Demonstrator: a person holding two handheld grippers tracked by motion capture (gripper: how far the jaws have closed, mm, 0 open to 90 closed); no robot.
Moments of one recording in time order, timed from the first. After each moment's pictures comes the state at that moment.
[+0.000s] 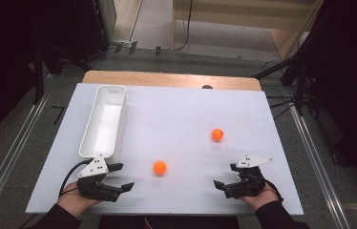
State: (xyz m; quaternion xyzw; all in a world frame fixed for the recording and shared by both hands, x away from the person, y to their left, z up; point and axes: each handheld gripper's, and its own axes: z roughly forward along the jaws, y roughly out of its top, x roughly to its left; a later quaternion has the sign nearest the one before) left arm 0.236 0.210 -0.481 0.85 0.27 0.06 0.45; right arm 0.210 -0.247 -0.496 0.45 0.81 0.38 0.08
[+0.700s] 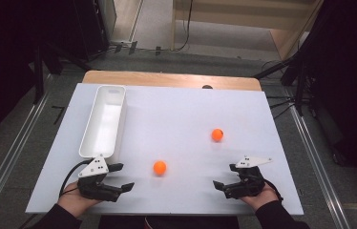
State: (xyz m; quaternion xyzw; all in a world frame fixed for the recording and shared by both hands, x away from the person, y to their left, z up) left arm 0.236 0.209 -0.481 0.85 0.27 0.06 0.45; right arm 0.210 -0.246 -0.497 0.45 0.81 0.37 0.07
